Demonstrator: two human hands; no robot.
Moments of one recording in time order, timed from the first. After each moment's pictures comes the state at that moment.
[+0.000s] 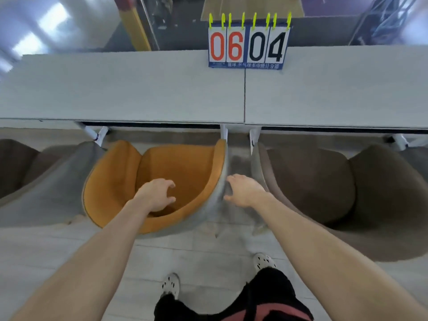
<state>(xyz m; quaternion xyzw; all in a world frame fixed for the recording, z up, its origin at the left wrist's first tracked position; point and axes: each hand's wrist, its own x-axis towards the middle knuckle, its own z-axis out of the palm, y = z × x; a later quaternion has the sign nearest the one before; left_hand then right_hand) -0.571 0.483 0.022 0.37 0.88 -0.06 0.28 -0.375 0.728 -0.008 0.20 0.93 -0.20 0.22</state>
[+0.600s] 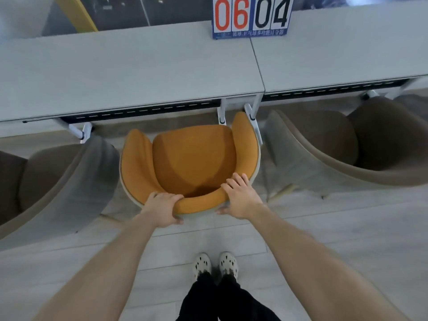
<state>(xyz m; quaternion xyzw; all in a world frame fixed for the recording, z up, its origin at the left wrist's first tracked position) -0.664 0.300 -0.044 0.52 0.77 -0.15 0.33 -0.427 0.494 -0.045 0.24 0.93 -0.16 0.22</state>
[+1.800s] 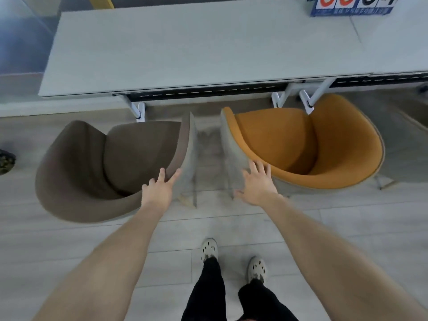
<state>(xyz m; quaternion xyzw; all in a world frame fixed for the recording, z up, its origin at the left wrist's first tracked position) -0.956 0.008 -0.062 0.43 0.86 -0.17 0.22 -0.714 0.235 -0.045 0.32 0.91 -0.11 0.23</state>
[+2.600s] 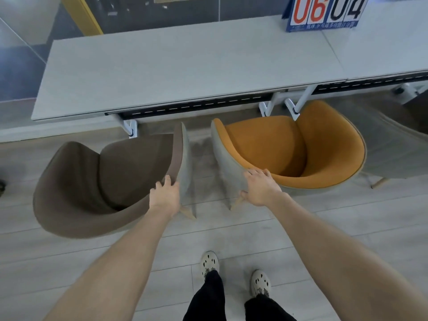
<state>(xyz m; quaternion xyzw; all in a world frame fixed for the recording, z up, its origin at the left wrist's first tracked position) -0.941 0.048 -0.046 0.44 0.86 -0.18 0.21 -0.694 0.256 -0.011 0.33 0.90 -0.18 0.22</state>
